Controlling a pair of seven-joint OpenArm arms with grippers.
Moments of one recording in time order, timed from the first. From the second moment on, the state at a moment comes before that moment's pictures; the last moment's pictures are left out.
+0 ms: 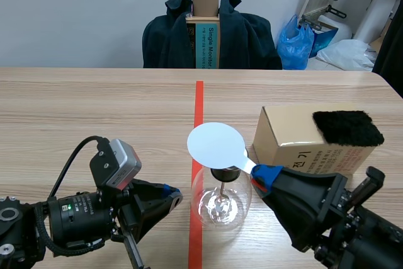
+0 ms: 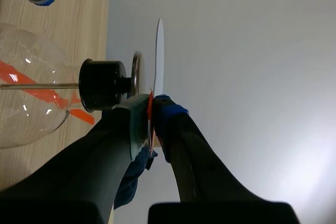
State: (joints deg) left arm 8.0 -28.0 29.6 77.3 -7.9 -32.8 -17.2; right arm -26.3 19.7 -3.1 82.1 -67.0 -38.5 59.8
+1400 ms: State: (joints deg) left arm 8.0 -28.0 29.6 77.3 -7.9 -32.8 -17.2; right arm -26.8 19.7 -3.1 82.5 -66.6 -38.5 43.4
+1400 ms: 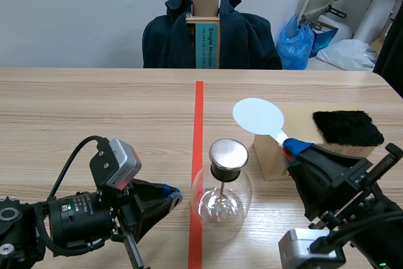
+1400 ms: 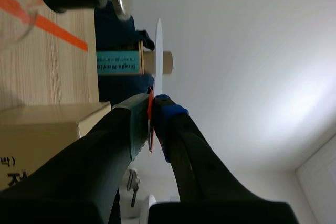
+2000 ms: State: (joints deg) left arm 8.0 -28.0 29.6 77.3 -7.9 -32.8 -17.2; right arm -26.8 19.7 -3.1 82.5 -66.8 -37.0 60.6
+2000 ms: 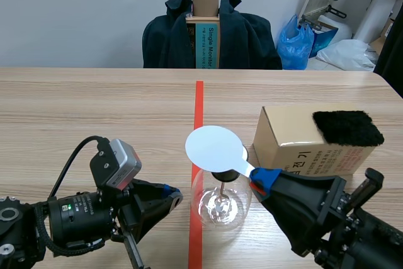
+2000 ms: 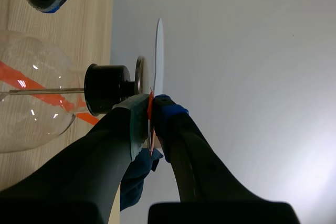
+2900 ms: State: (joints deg) left arm 8.0 -28.0 29.6 77.3 -7.9 -32.8 -17.2; right arm -26.8 19.7 -3.1 82.5 -64.8 -37.0 49.6
